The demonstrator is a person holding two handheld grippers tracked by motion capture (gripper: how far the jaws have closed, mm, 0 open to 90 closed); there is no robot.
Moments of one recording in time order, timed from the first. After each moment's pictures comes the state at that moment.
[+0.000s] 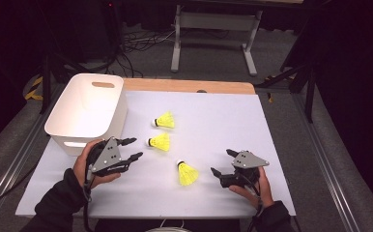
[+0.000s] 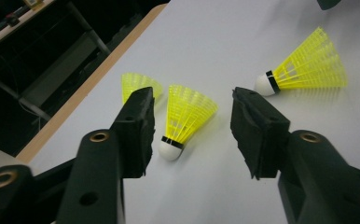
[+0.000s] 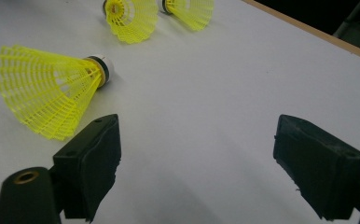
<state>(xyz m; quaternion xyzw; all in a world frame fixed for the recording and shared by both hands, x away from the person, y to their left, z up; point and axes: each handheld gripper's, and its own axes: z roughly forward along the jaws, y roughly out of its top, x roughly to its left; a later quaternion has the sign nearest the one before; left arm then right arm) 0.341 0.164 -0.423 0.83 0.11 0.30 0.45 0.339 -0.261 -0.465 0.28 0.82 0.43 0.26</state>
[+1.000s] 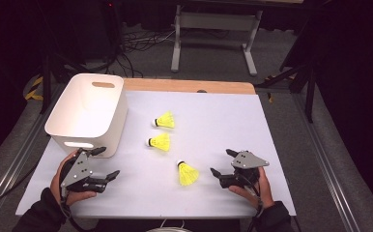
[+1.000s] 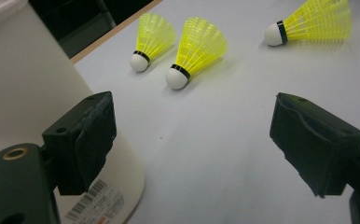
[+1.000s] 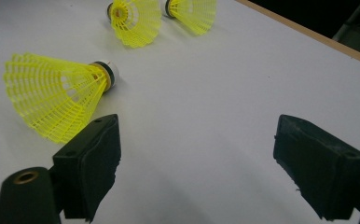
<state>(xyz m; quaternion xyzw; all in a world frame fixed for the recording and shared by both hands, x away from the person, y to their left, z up) 0.319 0.232 -0.472 0.81 0.19 0.27 0.48 0.336 -0.258 -0.460 0.28 0.82 0.43 0.26</state>
